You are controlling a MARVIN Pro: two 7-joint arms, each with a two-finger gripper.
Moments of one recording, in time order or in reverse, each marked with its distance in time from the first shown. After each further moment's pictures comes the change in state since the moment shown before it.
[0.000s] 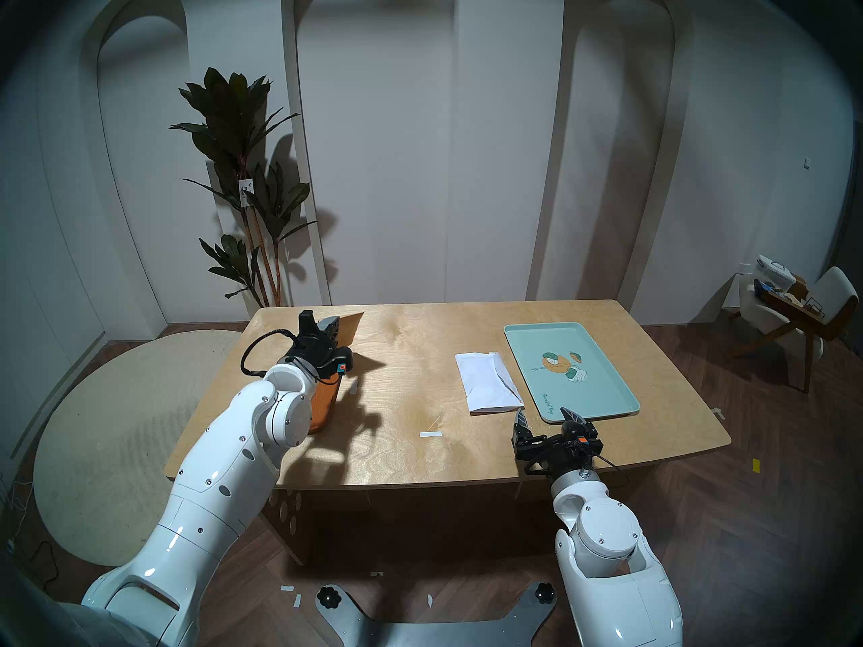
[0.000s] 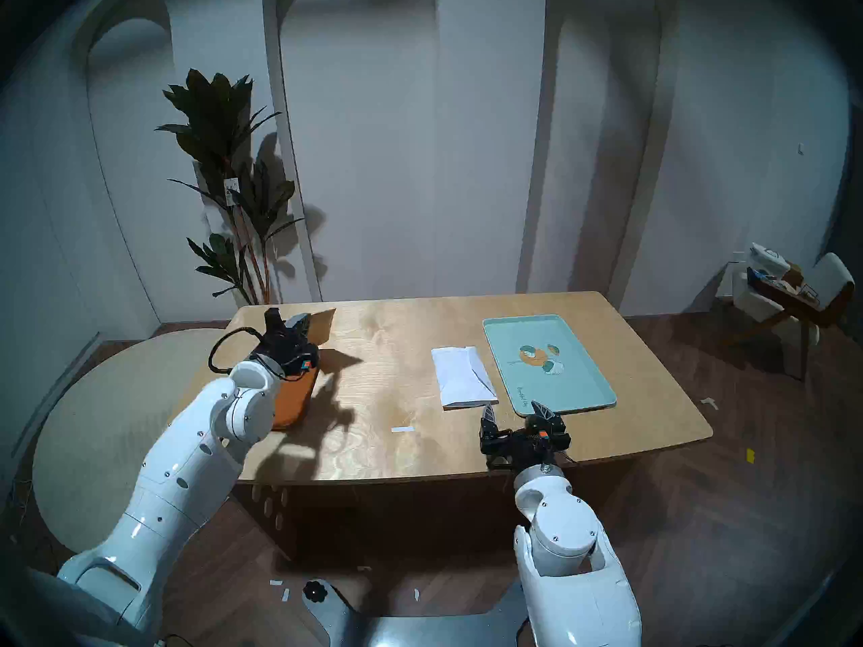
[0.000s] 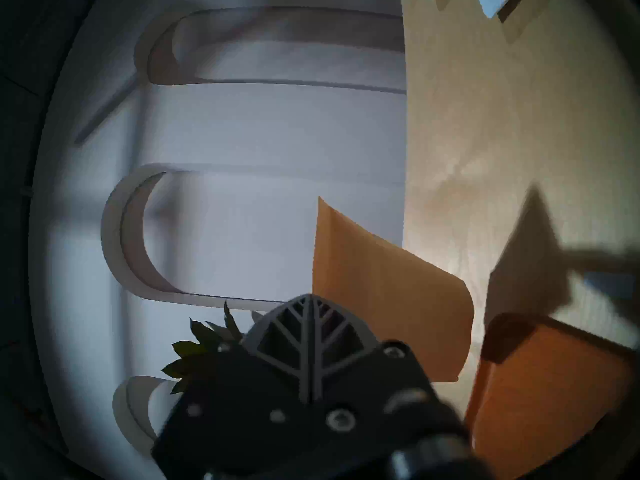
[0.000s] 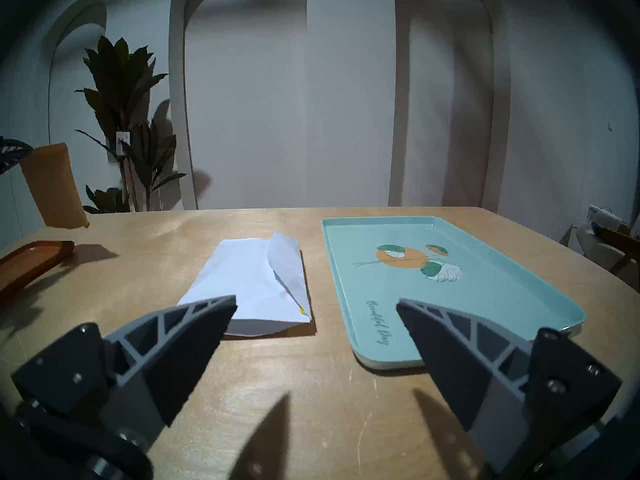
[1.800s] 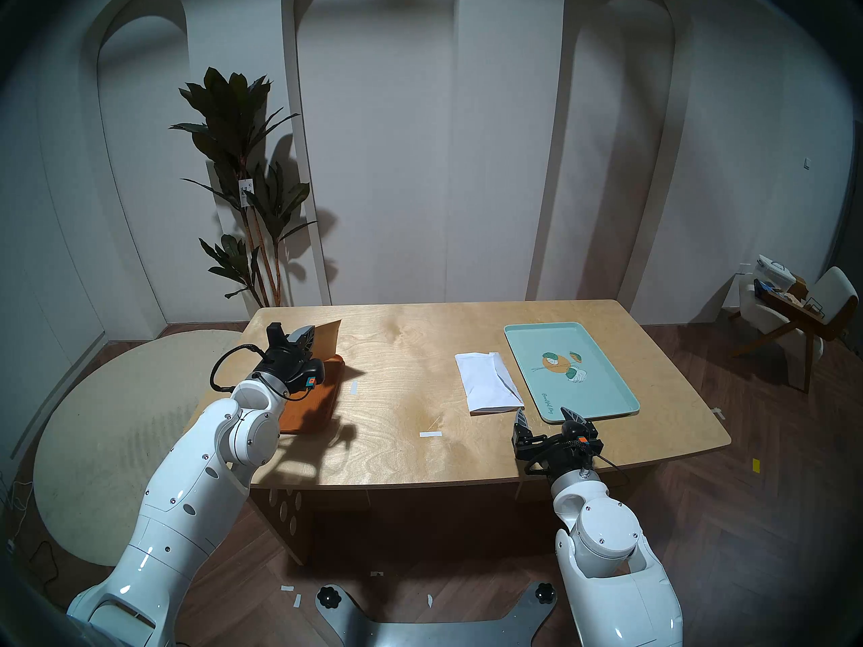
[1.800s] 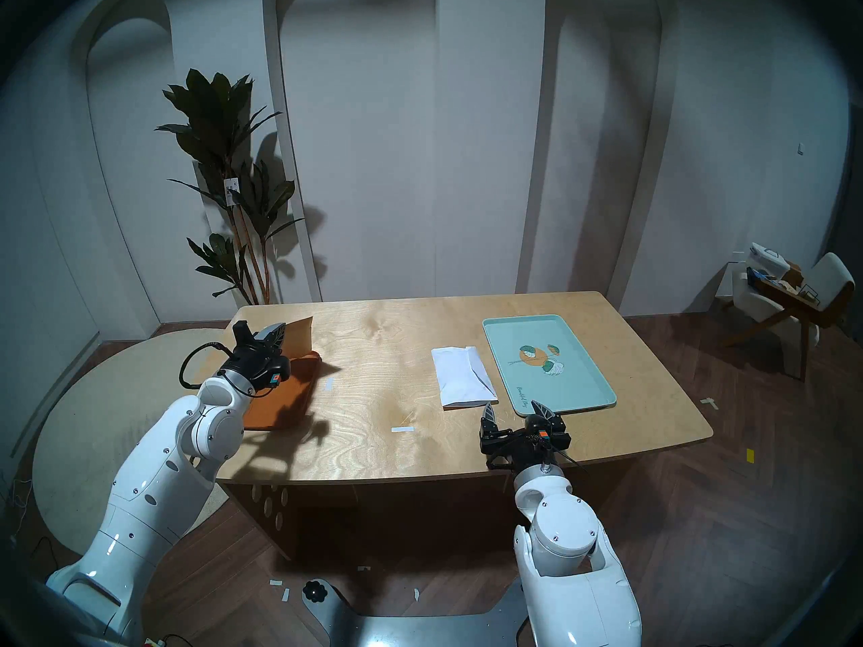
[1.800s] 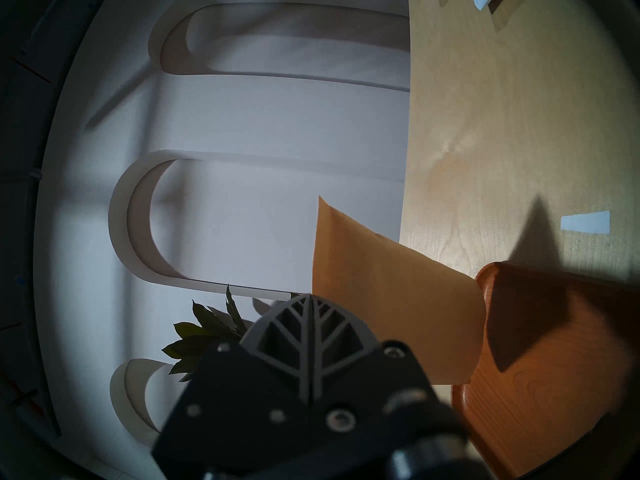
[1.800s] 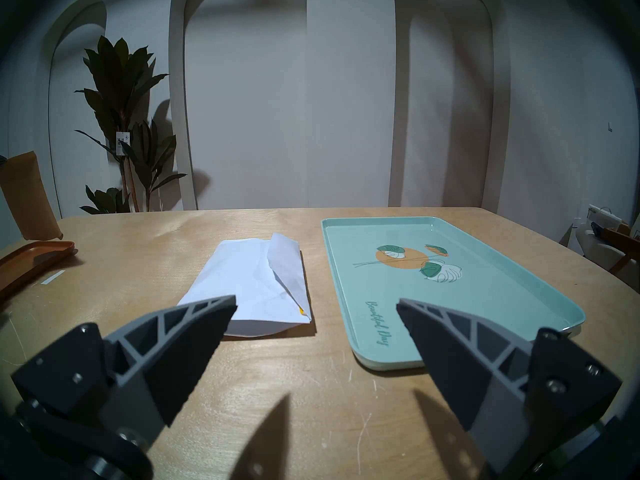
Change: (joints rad) left arm 0.148 0.068 -0.093 -0.044 -0.090 -0.079 0.055; right arm -0.001 0.000 0.000 -0.002 0.000 0.000 0.000
